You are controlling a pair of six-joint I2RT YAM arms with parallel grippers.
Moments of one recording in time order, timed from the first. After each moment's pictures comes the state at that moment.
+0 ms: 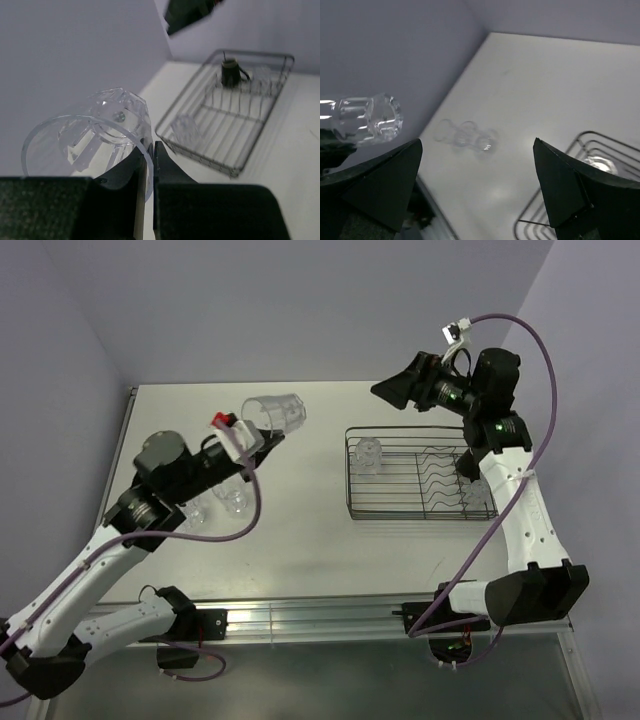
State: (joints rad) left arm -0.71 0.96 1.15 -0.18 0.27 0.31; right arm 0.06 1.30 1.46 -0.33 -0.76 0.46
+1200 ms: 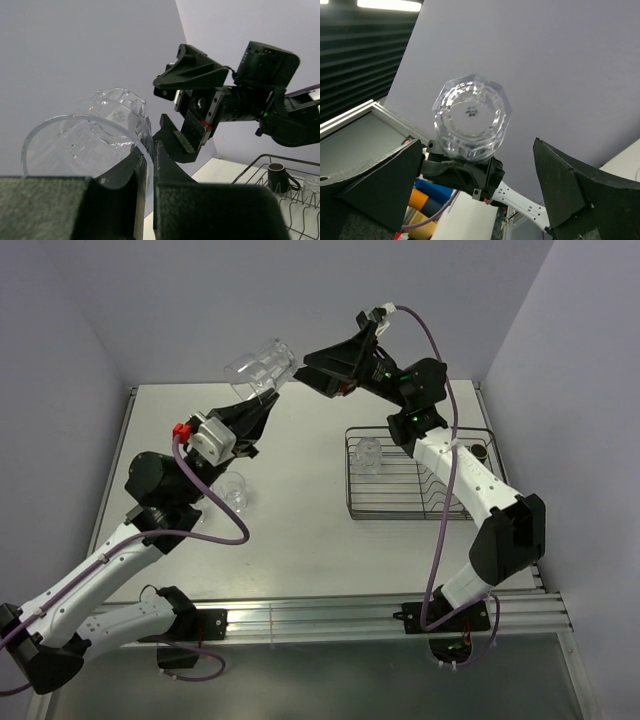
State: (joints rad) left arm -0.75 0.96 1.01 0.51 0.12 0.29; right arm 0.44 1.55 1.42 0.74 -0.80 1.56
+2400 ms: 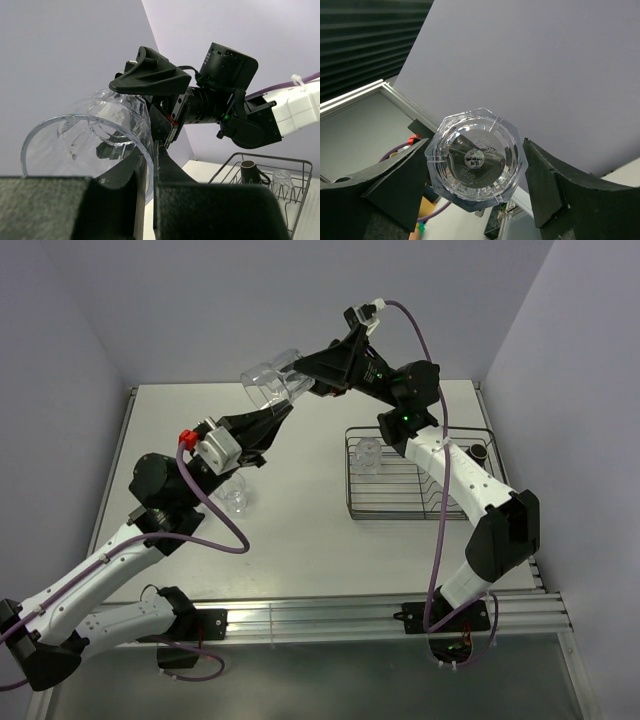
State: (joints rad) left arm -0.80 0.96 1.01 0.50 0.21 0.27; right arm 0.50 1.59 1.47 0.82 -0.81 1.56
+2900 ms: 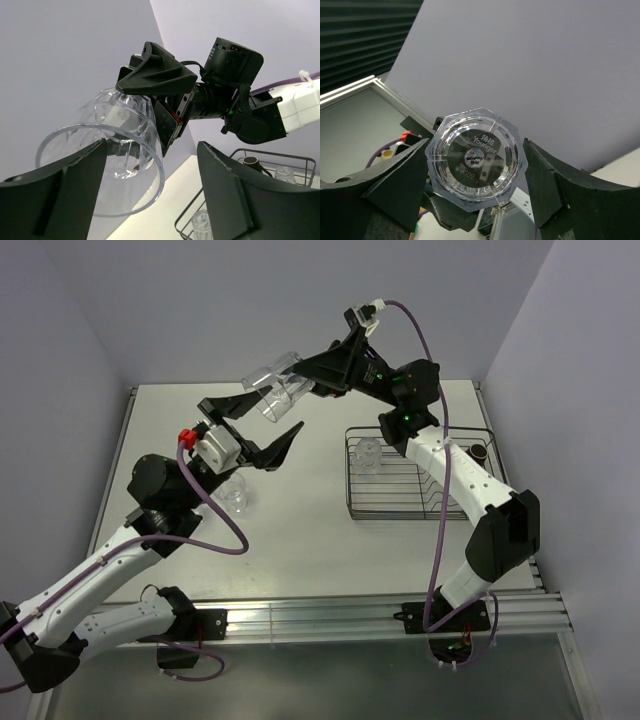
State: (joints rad) left arm -0.80 0.95 1.01 0.48 0.18 0.27; right arm 0.49 1.59 1.47 0.81 -0.82 1.53
